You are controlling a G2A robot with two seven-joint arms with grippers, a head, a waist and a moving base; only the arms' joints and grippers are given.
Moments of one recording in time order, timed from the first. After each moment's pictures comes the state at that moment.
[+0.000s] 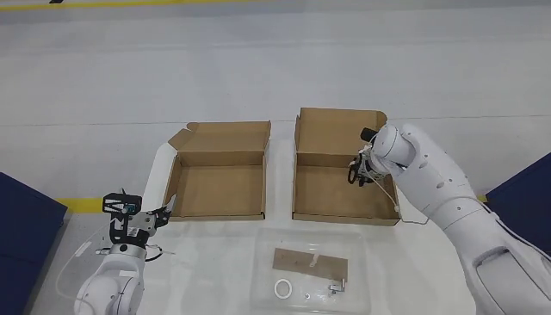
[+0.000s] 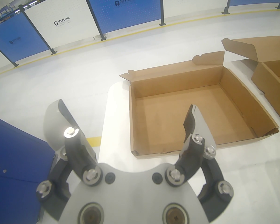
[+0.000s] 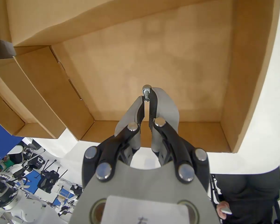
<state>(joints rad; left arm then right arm) 1.73 -1.15 -1.60 -1.80 1.33 0.00 0.00 -0.56 -1.11 0.76 -0.98 -0.46 0.62 1.20</state>
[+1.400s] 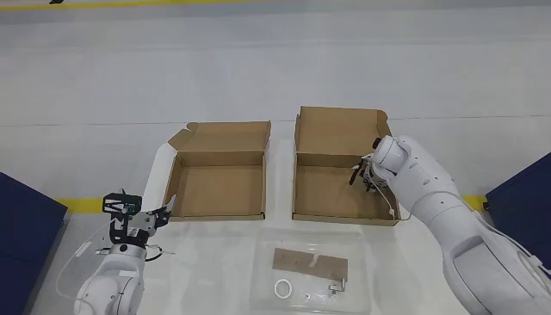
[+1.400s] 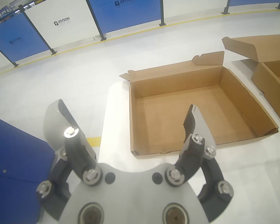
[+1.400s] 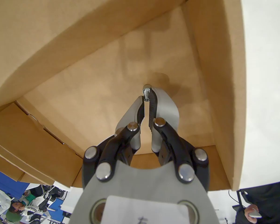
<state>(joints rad) 1.73 -1.15 -1.60 -1.80 1.33 0.00 0.00 -0.52 -1.23 0.72 -0.60 -0.38 0.62 0.97</state>
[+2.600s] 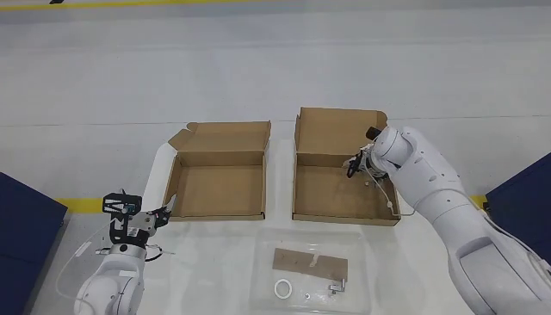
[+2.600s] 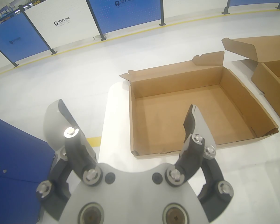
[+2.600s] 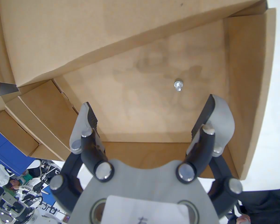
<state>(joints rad) 1.73 -1.15 -1.60 -1.80 1.33 0.00 0.00 -0.53 -1.21 0.80 -0.73 -0.41 0.57 1.03</state>
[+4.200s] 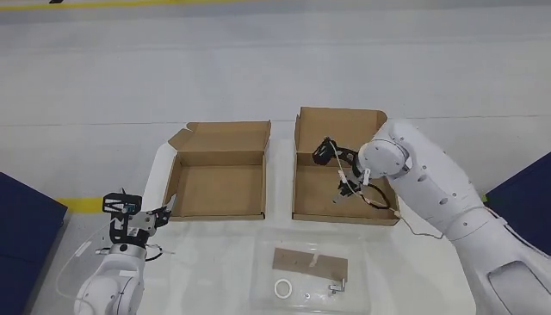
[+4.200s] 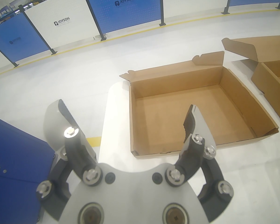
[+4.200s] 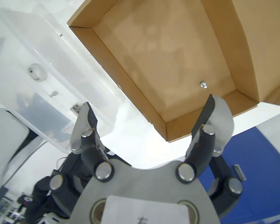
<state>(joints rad) 1.73 -1.15 -1.60 -1.80 1.33 0.00 0.00 -0.59 -1.05 0.72 -1.41 -0.69 -0.32 1.51</state>
